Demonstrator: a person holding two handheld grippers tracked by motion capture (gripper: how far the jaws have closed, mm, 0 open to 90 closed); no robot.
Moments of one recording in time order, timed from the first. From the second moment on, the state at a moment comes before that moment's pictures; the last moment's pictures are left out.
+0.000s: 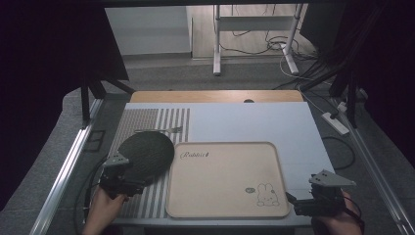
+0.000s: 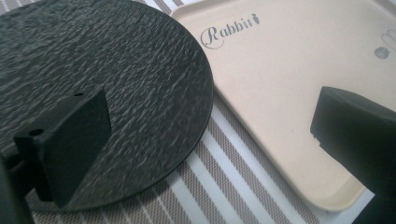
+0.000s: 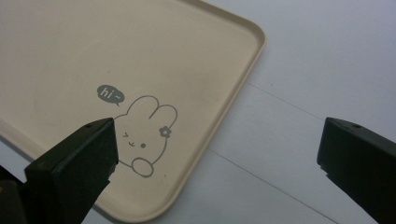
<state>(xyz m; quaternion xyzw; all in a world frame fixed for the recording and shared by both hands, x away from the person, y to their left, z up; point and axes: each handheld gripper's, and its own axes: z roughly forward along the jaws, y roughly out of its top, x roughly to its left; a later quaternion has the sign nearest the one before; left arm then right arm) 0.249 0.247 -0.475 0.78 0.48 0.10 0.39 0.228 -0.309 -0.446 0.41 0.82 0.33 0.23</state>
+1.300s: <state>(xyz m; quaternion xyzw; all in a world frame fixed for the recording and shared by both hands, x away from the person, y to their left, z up) 0.347 0.224 -0.485 0.79 0.49 0.07 0.37 0.228 -0.309 -0.446 0.41 0.82 0.33 0.23</state>
